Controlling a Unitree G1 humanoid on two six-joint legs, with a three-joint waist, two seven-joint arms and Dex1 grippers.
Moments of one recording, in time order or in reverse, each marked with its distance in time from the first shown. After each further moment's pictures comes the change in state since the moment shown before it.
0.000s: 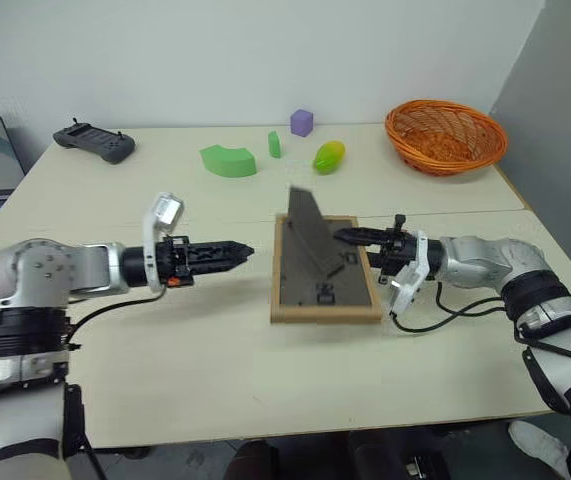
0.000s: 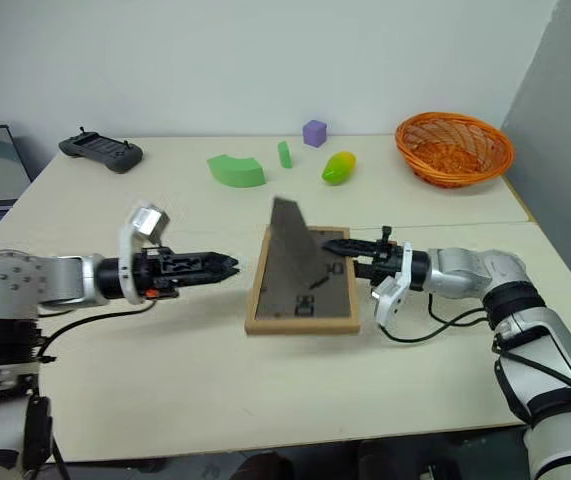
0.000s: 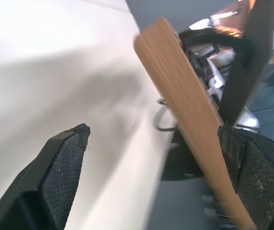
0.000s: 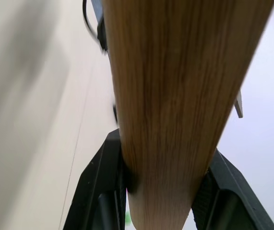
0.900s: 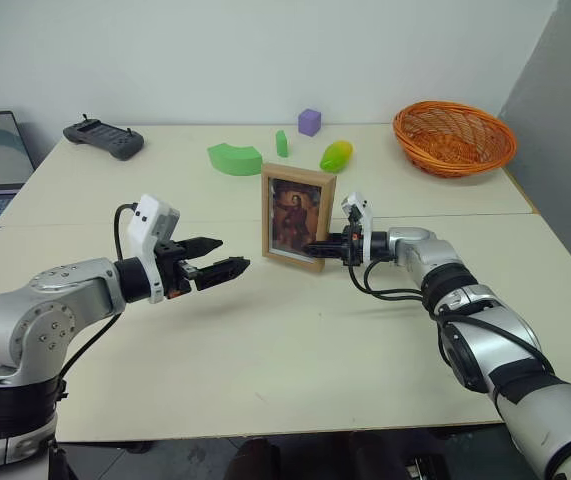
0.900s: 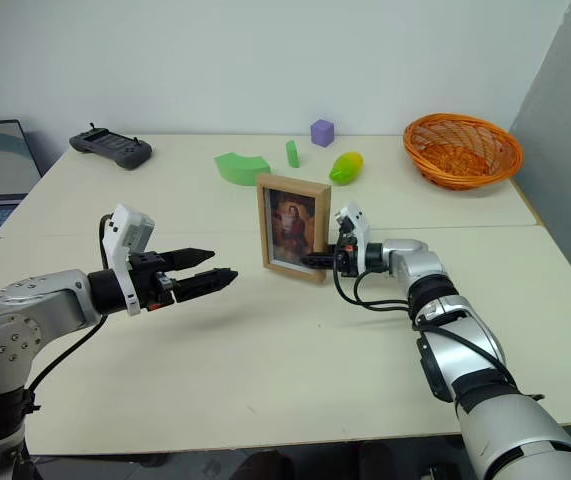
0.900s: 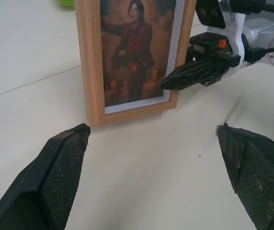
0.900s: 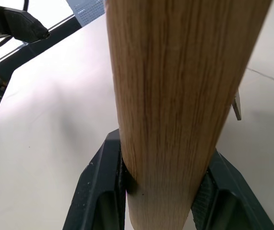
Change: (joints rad) left arm 0.292 -0.040 -0.012 -0.442 0.286 -0.424 0.178; right arm -0.135 0.385 -0.332 0.203 0.880 1.525 1.113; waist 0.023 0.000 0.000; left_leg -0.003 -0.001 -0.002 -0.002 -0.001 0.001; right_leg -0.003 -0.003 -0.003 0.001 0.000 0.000
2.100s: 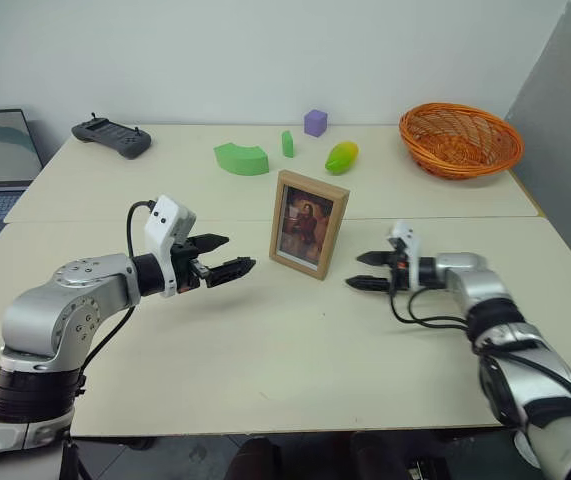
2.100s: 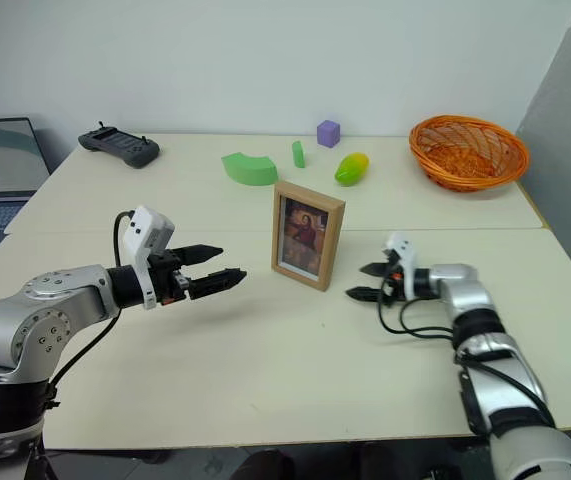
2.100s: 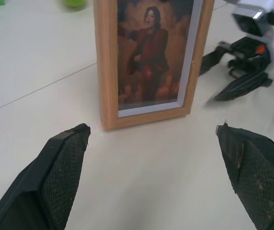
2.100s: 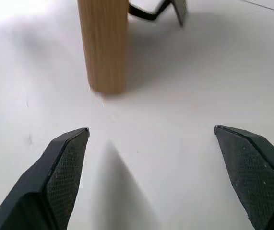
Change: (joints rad) left arm -0.052 -0.010 -0.079 0.129 0.134 -0.110 -0.087; right arm 0.356 -0.273 -0.069 -0.418 -0.162 -0.007 0.066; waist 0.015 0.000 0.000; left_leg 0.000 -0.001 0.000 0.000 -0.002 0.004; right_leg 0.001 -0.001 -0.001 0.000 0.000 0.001
